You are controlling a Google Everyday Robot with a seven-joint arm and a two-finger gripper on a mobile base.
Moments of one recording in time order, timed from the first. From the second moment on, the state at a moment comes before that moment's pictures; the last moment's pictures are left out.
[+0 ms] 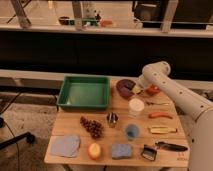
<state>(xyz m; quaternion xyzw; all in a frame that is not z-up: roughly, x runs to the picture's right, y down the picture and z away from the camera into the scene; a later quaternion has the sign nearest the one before) 0.223 -0.015 0.914 -0.16 -0.01 0.36 0.92</state>
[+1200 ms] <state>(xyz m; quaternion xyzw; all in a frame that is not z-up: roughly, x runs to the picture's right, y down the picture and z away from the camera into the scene) 0.160 -0.035 0.933 -0.16 -0.05 0.34 0.92</state>
